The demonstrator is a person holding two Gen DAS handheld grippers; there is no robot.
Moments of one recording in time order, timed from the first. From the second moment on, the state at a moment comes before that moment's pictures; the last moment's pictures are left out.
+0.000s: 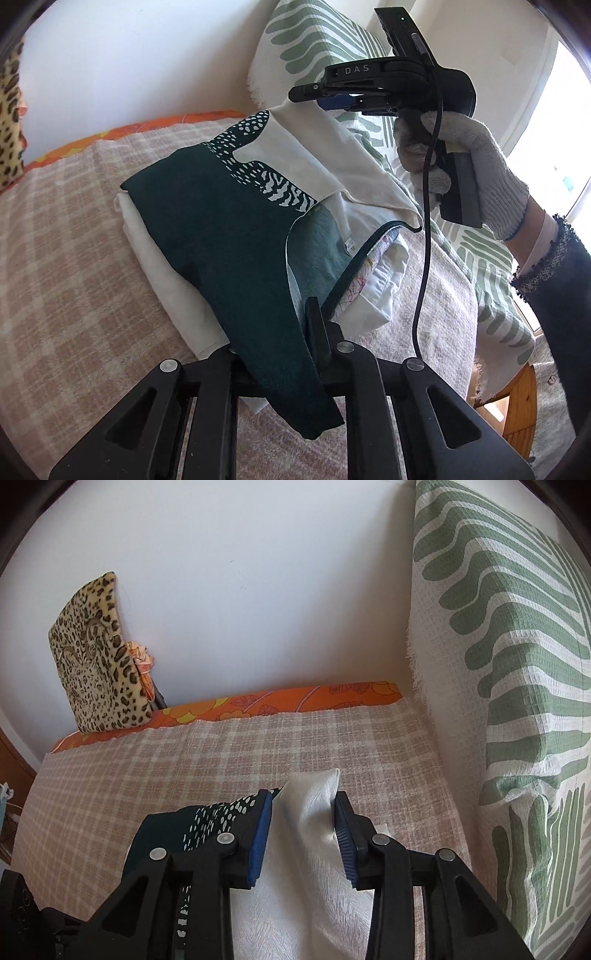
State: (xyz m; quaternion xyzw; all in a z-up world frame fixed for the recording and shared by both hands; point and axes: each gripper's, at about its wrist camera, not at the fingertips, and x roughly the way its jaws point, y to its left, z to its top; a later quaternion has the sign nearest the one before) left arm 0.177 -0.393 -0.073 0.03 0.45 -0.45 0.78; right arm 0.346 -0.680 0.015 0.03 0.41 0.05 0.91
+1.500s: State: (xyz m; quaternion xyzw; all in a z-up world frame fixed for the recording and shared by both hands) left arm 0.200 -0.424 -0.086 0.07 0.43 -0.46 0.78; right arm 0.338 -0.711 -0.066 0.04 0.46 -0.01 0.88
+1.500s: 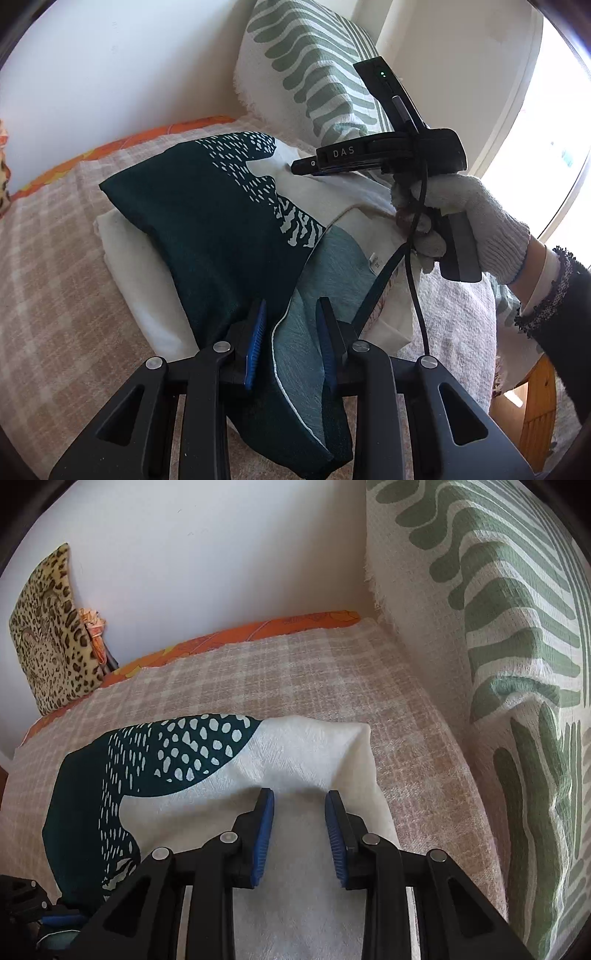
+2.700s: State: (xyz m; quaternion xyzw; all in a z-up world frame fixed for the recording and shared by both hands) left arm 0.118 -0.253 0.048 0.05 0.32 -0.39 0.86; right arm 0.125 -0.562 0.065 0.00 0.33 -0.07 0.94
